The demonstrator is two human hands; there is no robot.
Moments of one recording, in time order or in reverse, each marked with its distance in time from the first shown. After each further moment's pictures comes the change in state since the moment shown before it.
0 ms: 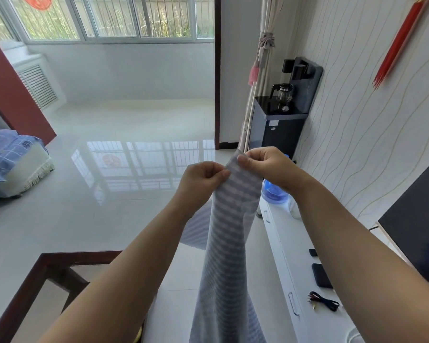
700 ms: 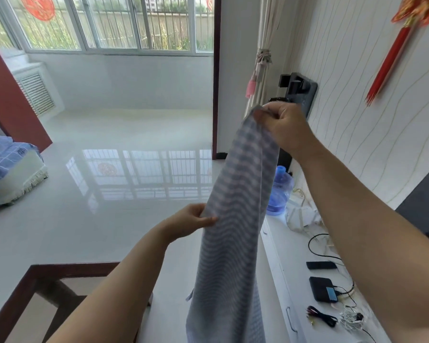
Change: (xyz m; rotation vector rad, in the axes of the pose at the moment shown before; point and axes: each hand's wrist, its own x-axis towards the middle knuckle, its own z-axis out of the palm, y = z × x) left_hand 0.000 -0.071 -0.033 0.104 -0.467 -0.315; right_hand 0.031 -0.072 -0.037 -0.195 0.400 -0.305
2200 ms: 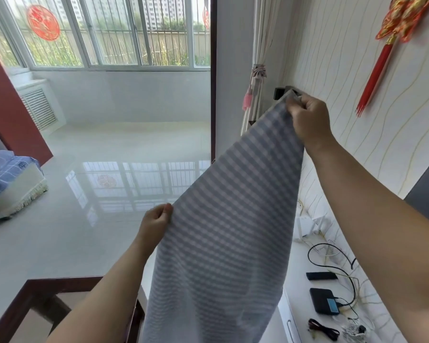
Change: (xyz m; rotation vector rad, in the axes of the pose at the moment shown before) left_hand -0.009 -0.031 -0.032 -0.079 0.640 0.136; right_hand 0.022 0.006 -0.053 0.002 0.321 0.118
